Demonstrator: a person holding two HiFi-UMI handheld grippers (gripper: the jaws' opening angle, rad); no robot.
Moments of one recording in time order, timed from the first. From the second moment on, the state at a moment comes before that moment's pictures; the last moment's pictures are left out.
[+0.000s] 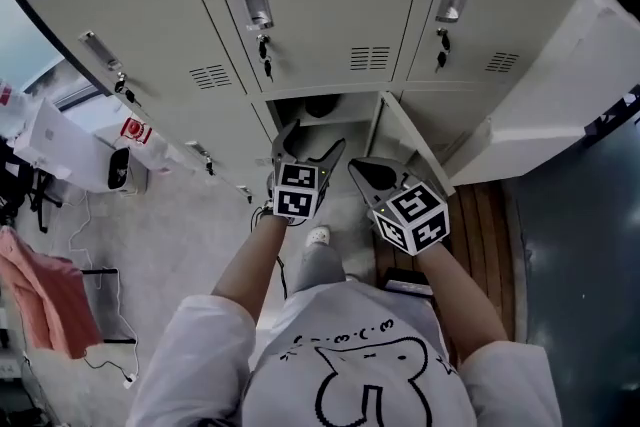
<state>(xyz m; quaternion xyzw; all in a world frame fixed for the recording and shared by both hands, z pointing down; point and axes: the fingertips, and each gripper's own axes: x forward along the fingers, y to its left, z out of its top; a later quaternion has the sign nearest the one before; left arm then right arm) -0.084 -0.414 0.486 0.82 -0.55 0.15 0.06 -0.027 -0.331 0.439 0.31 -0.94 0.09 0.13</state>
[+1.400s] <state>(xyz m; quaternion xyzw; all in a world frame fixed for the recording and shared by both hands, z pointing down) -0.041 -0.294 0.410 0.85 -0.53 0.04 0.03 -0.019 -0.274 0.455 0.32 -0.93 0.07 0.14</state>
